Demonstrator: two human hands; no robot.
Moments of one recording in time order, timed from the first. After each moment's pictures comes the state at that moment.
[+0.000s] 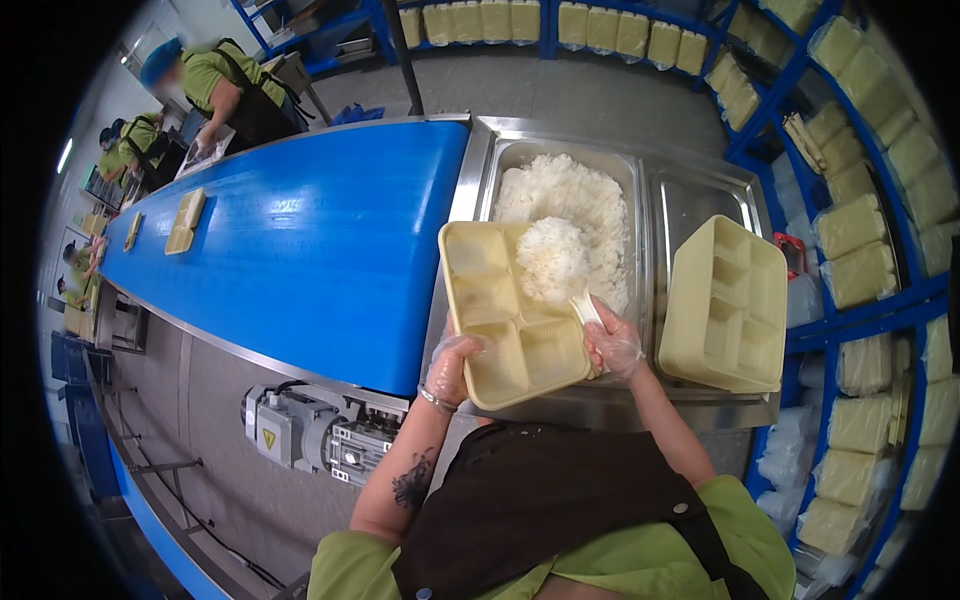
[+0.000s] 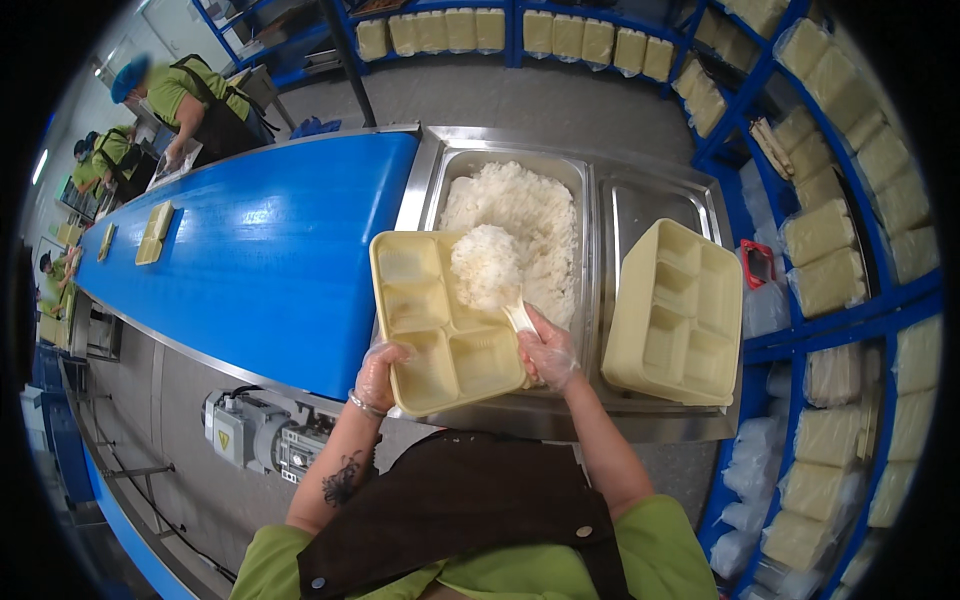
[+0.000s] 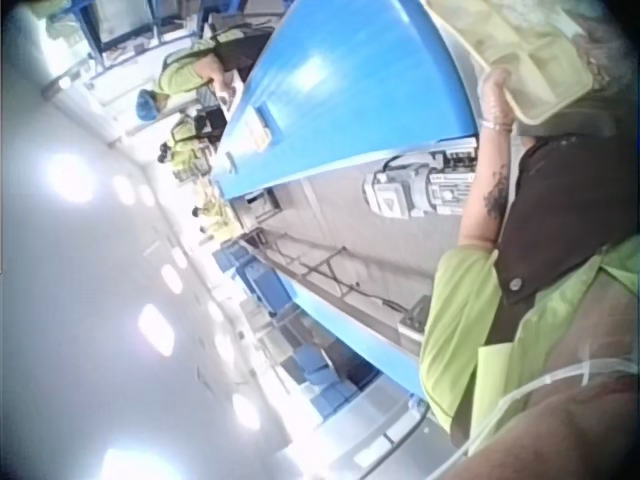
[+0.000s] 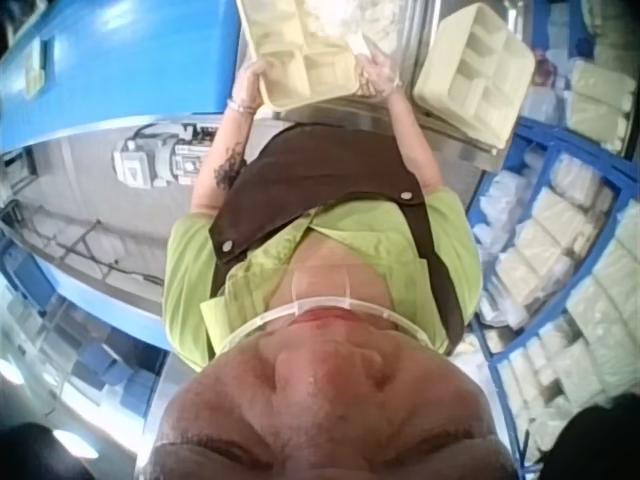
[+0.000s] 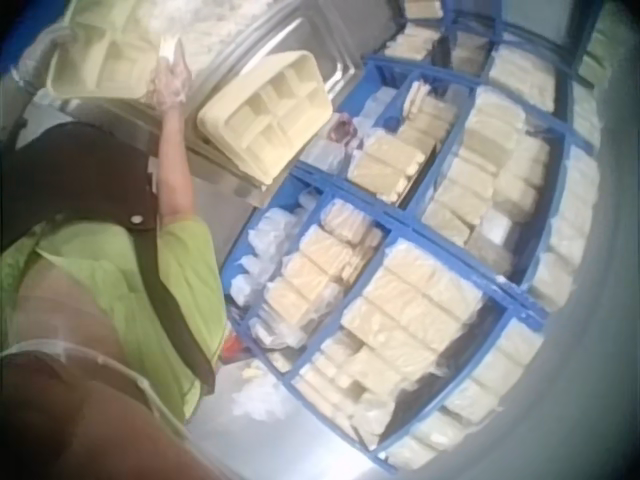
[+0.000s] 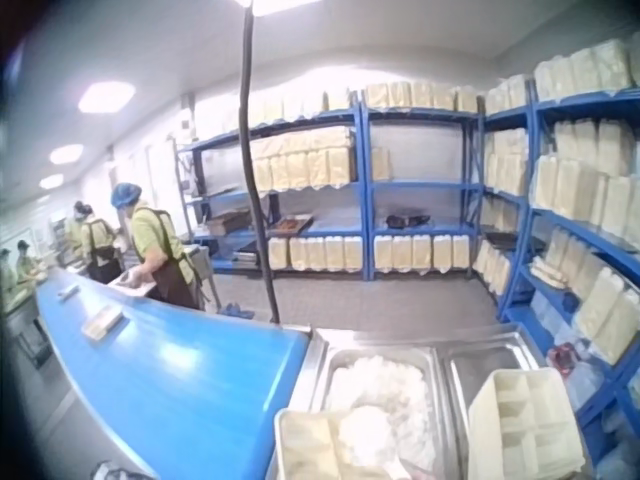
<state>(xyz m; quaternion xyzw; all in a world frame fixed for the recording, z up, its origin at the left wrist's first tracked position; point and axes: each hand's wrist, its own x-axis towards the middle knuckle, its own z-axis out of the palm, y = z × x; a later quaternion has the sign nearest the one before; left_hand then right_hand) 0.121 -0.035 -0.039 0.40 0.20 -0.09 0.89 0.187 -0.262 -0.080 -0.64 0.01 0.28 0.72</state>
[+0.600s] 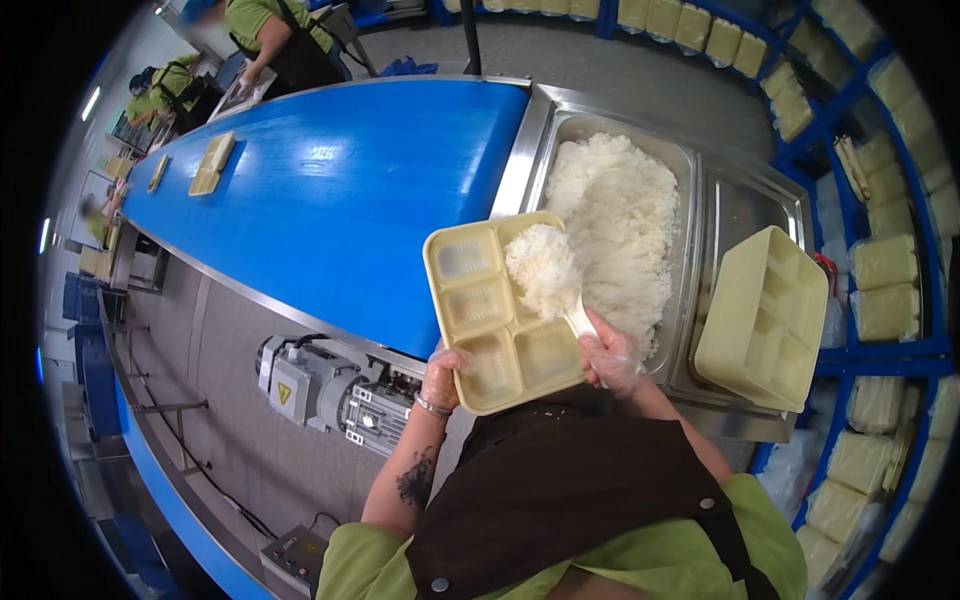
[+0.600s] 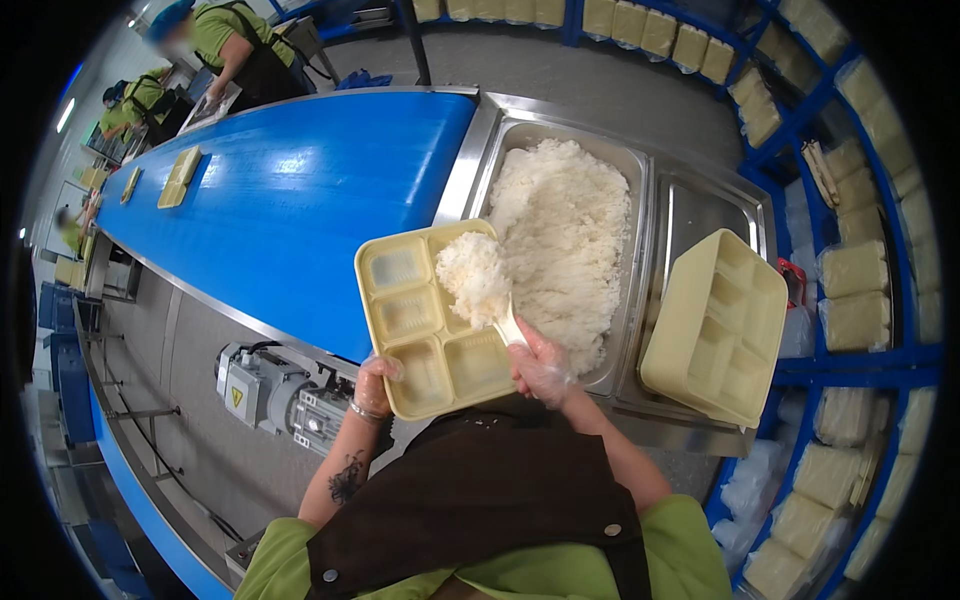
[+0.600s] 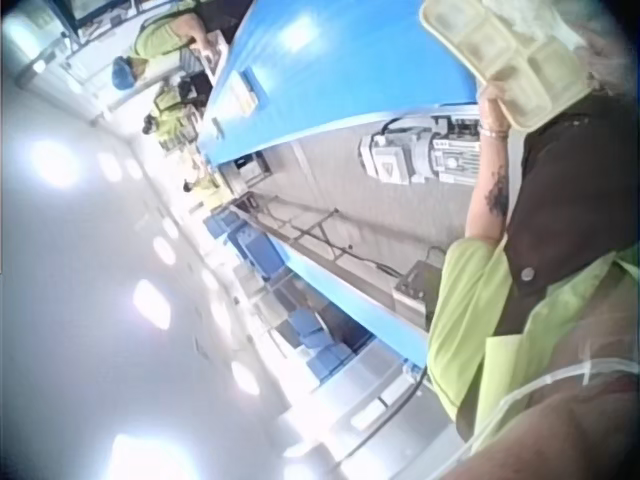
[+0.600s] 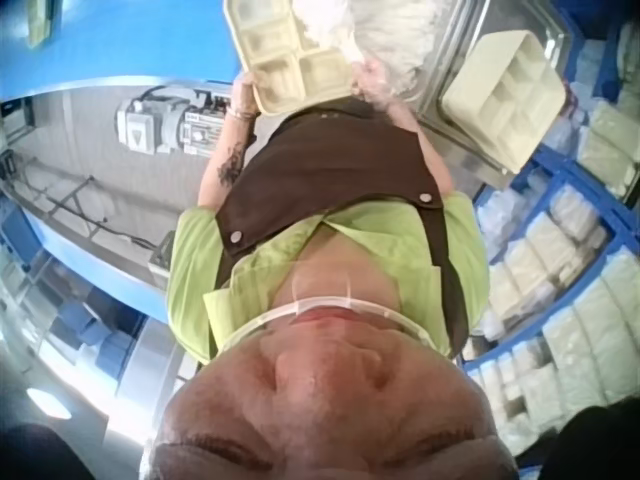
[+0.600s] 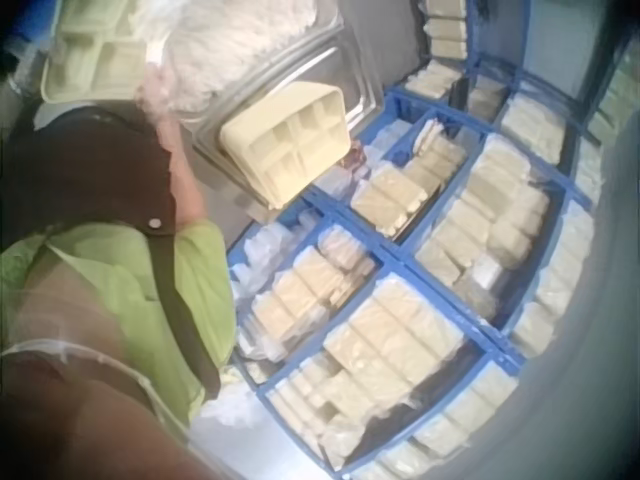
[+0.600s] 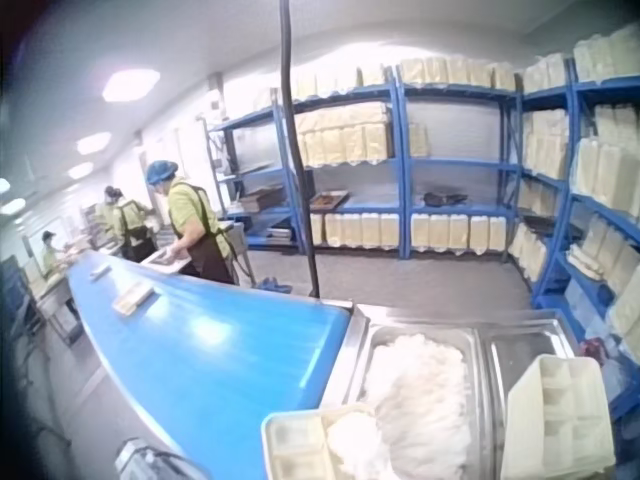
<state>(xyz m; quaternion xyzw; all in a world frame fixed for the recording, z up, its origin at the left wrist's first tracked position) 0.052 0.011 -0.089 0.36 0.30 -0.01 0.88 0.156 -0.214 -0.052 -0.68 -0.01 0.41 0.62</state>
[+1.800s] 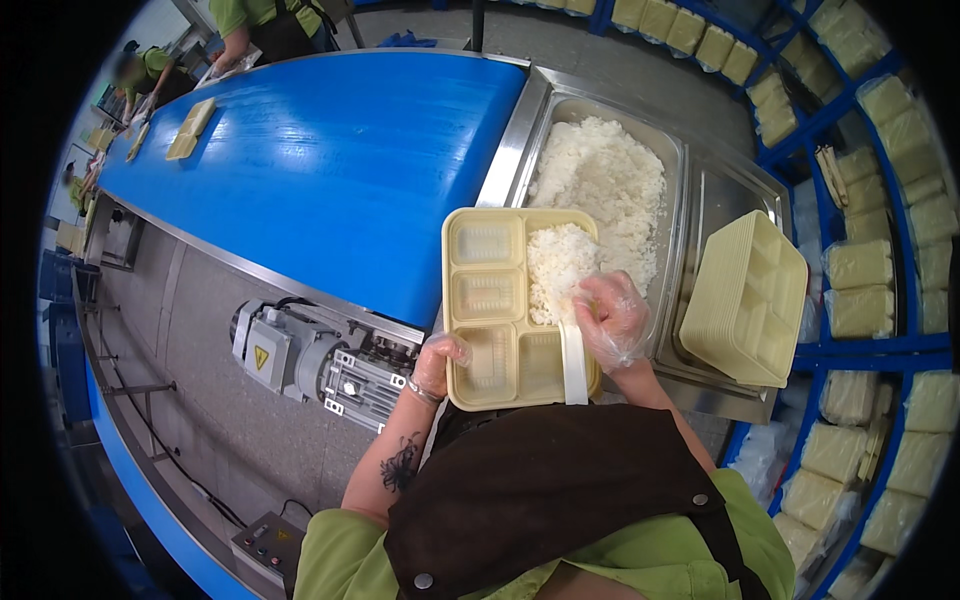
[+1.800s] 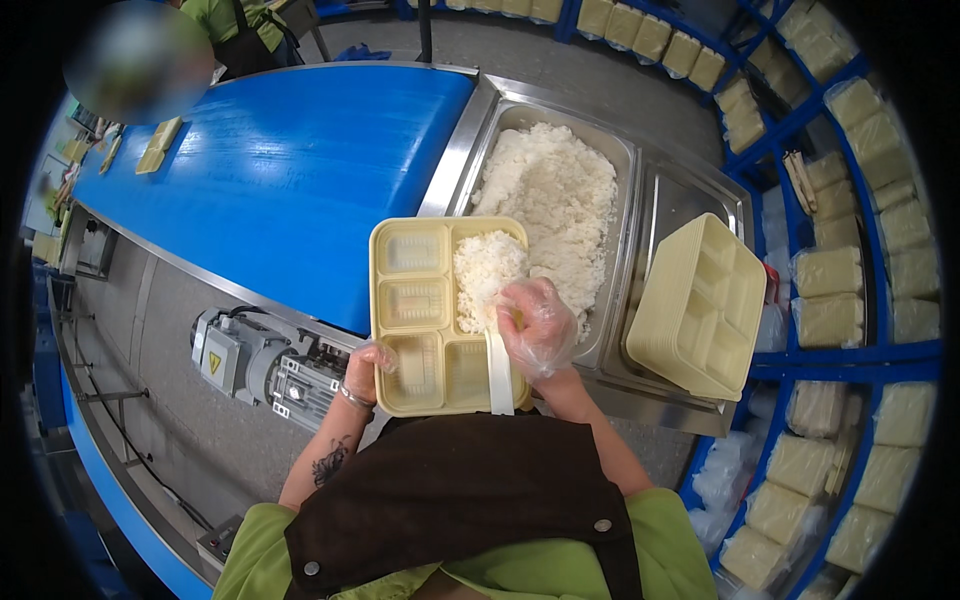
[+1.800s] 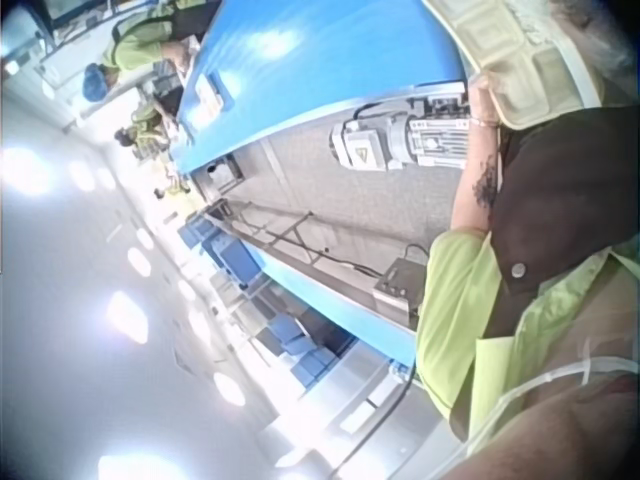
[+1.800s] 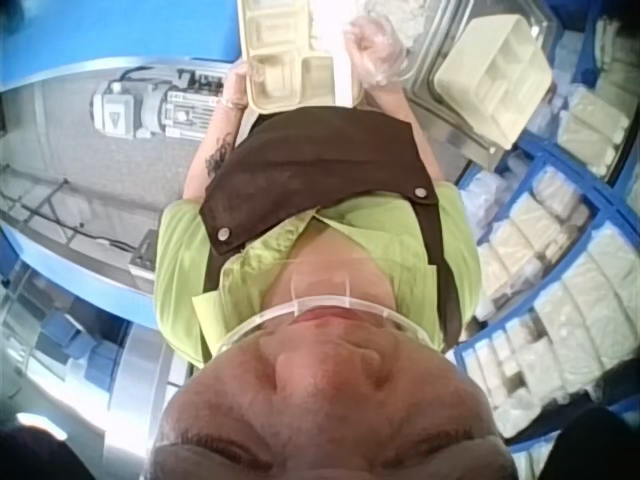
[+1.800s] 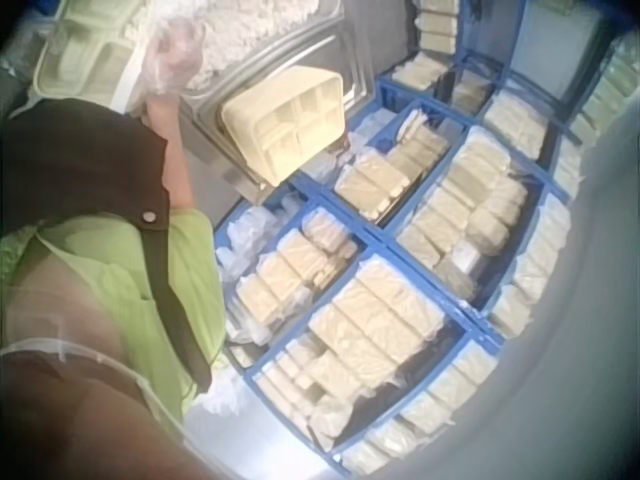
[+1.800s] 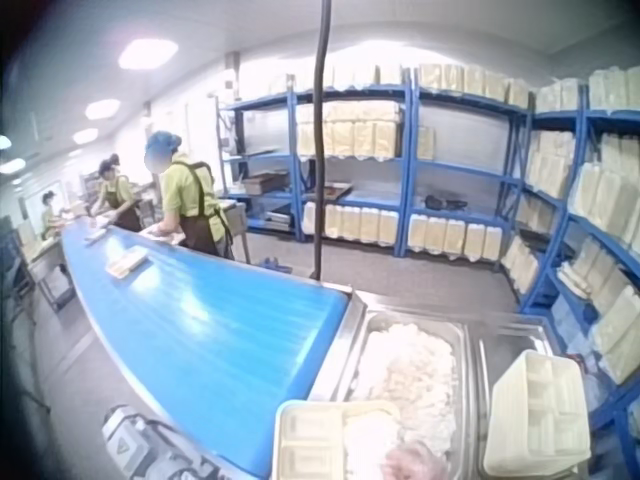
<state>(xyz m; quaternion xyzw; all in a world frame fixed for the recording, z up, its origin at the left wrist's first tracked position) 0.023 0.000 -0.088 0.37 0.25 -0.04 0.89 0.143 -0.198 -0.021 -0.85 -0.25 -0.12 0.44</state>
